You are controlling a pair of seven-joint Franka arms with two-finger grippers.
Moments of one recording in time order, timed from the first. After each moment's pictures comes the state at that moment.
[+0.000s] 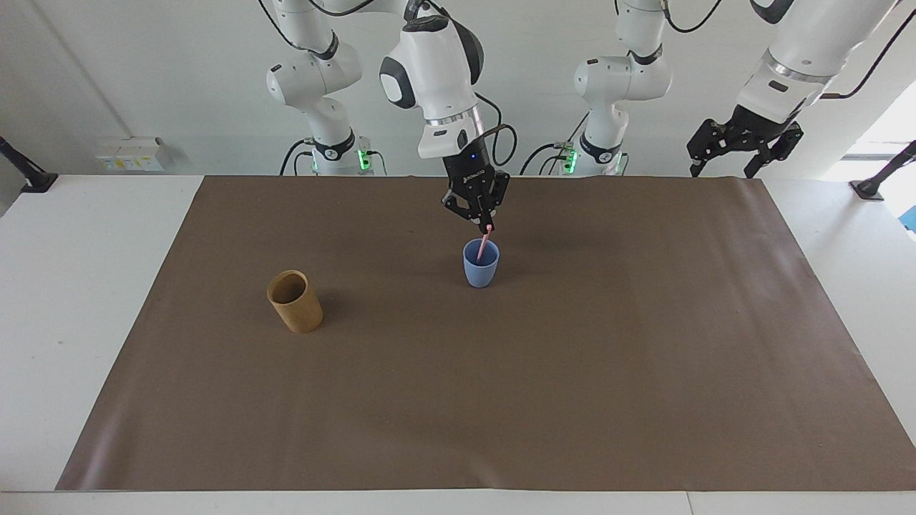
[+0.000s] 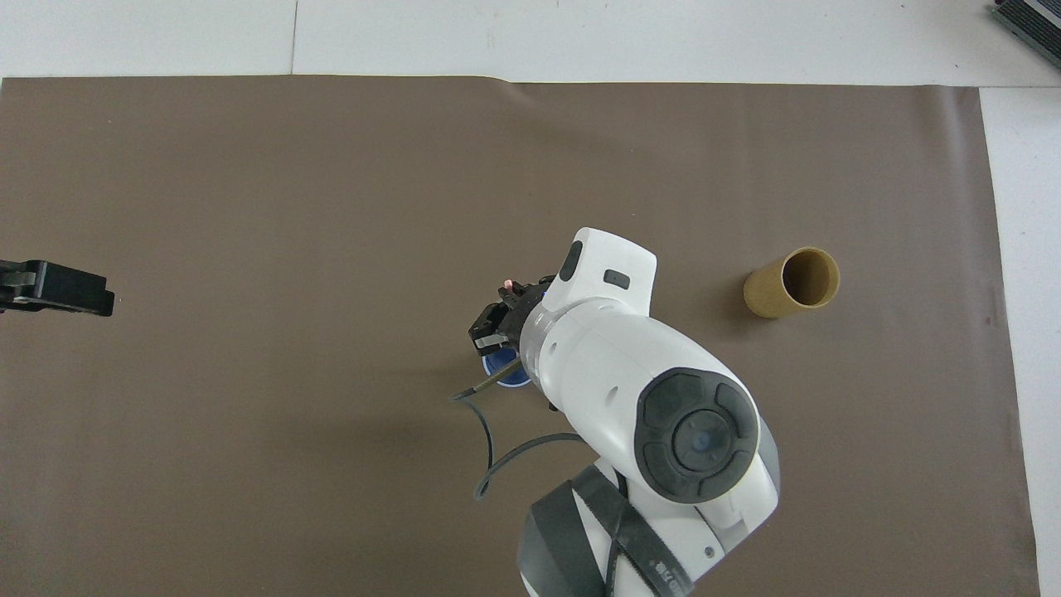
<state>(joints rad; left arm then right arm) -0.06 -0.07 -0.02 -1.55 0.00 1.47 0.02 0.57 0.06 0.06 -1.89 0.01 2.42 0.17</state>
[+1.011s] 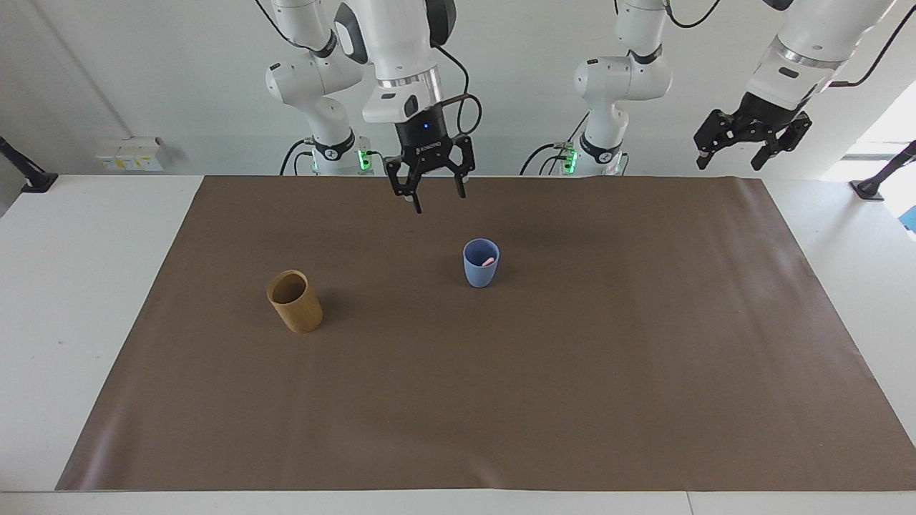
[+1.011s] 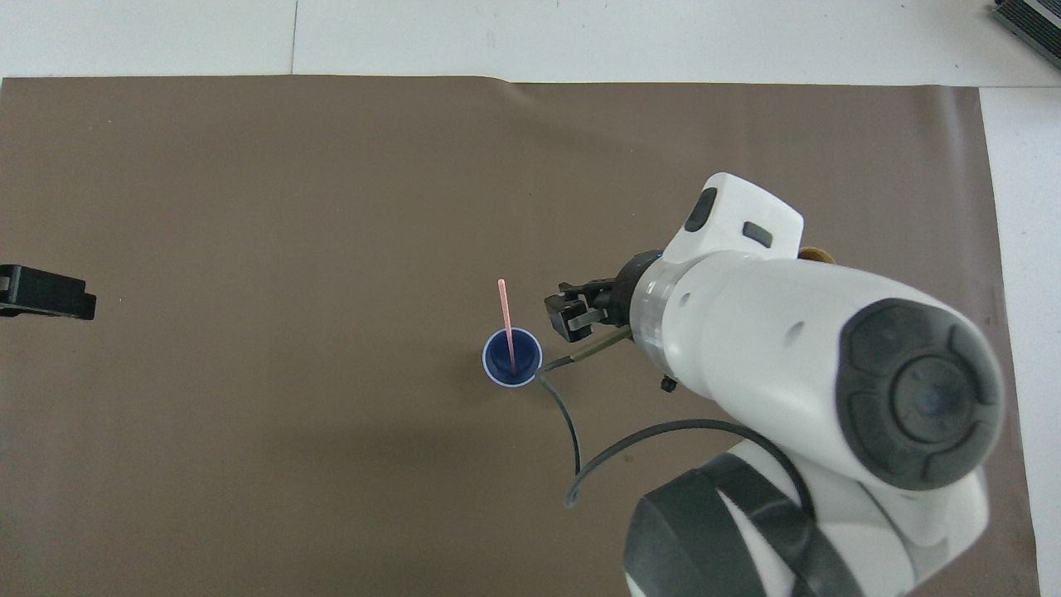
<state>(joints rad) -0.06 -0.09 0.00 -1.55 0.00 1.46 0.02 0.44 -0.05 0.04 -1.72 0.01 2.02 0.17</state>
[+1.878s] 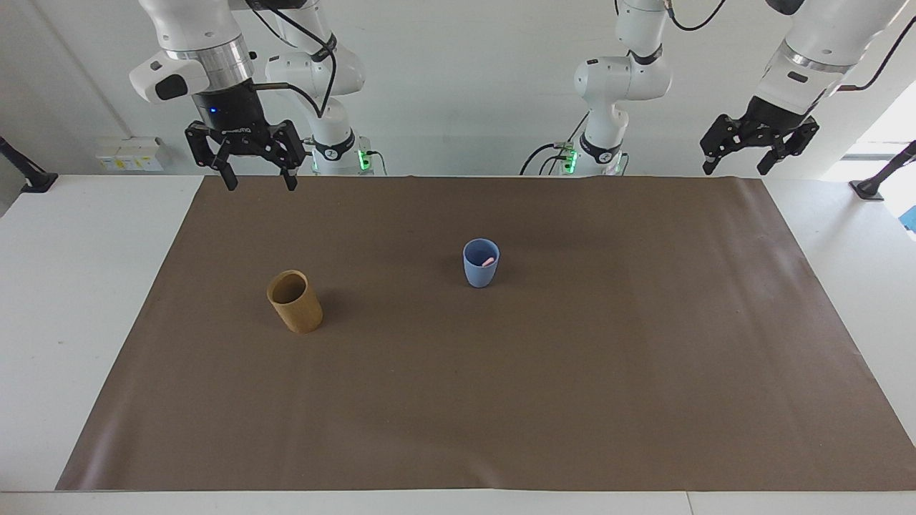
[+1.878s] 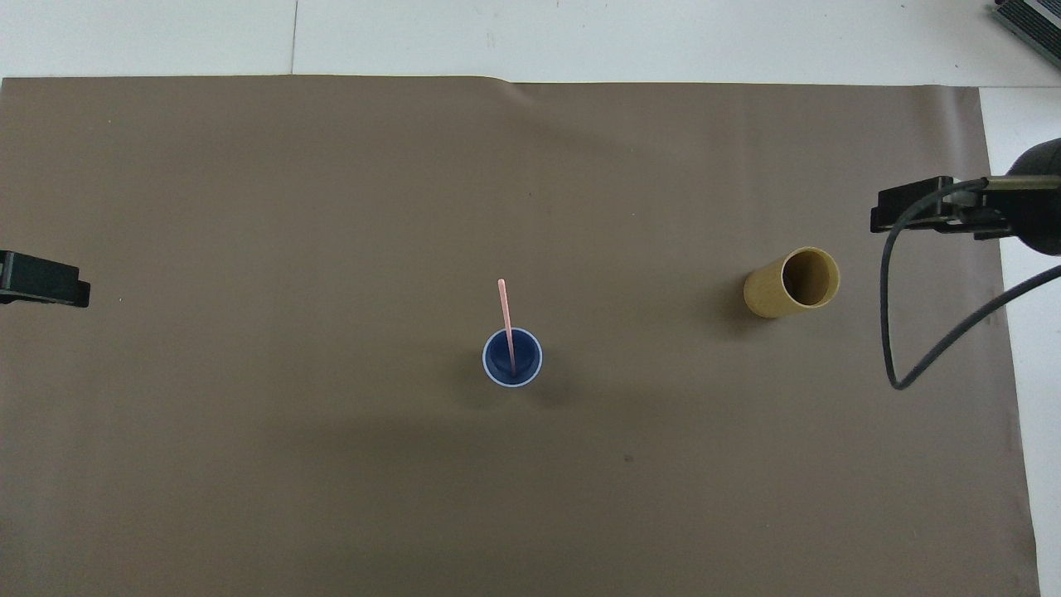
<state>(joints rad) -0.05 -0.07 0.01 -1.54 0.00 1.47 0.02 0.06 0.04 0.02 -1.40 0.01 1.56 0.17</state>
